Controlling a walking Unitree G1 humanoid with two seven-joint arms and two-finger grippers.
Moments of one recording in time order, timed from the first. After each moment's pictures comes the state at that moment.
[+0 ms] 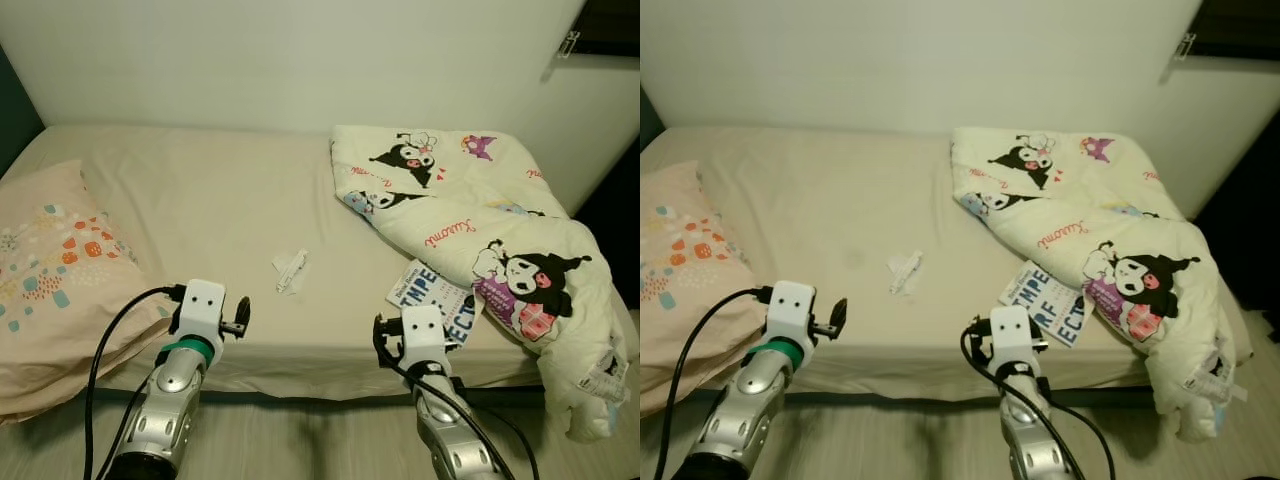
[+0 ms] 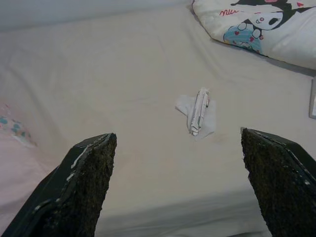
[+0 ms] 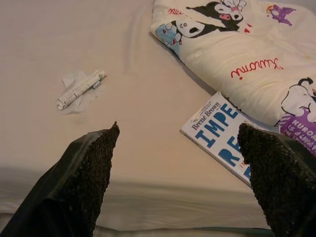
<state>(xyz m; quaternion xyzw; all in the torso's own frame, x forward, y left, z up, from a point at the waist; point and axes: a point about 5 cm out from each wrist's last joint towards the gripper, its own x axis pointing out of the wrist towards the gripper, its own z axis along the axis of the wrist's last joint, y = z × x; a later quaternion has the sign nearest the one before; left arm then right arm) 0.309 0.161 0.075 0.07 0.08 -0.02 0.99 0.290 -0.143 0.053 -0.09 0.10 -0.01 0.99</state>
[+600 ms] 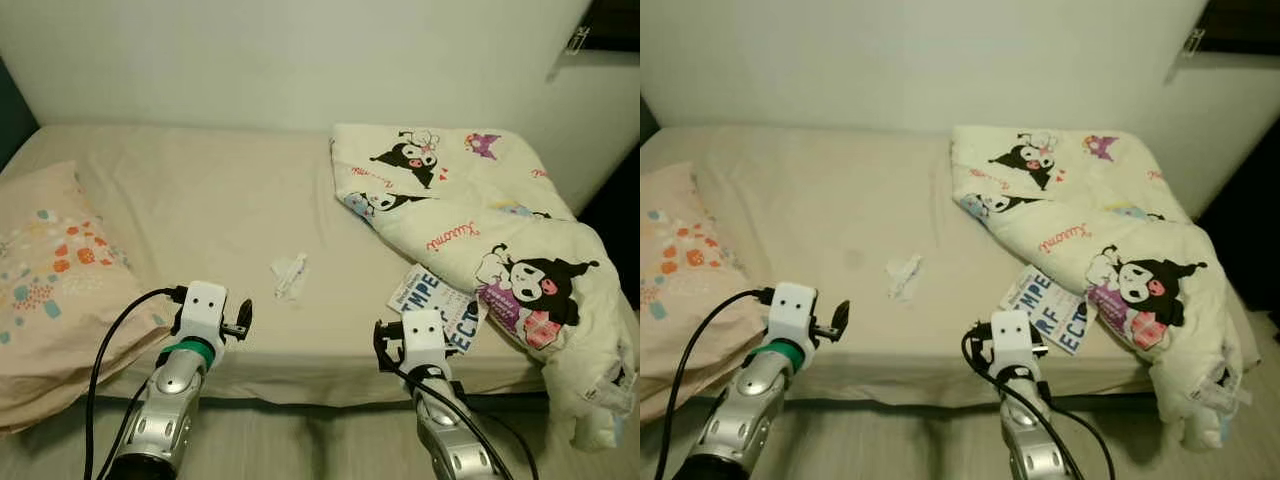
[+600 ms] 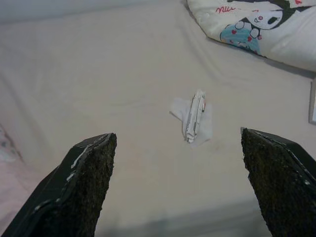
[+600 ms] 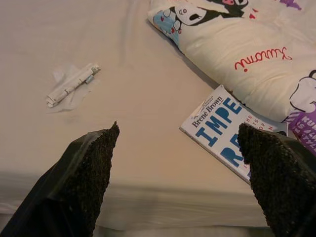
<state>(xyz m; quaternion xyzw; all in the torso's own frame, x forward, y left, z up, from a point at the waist) 0.308 0.161 0.074 0.06 0.09 -0.03 0.99 0.288 -0.144 0.047 -0.08 0.11 -0.01 0.99</state>
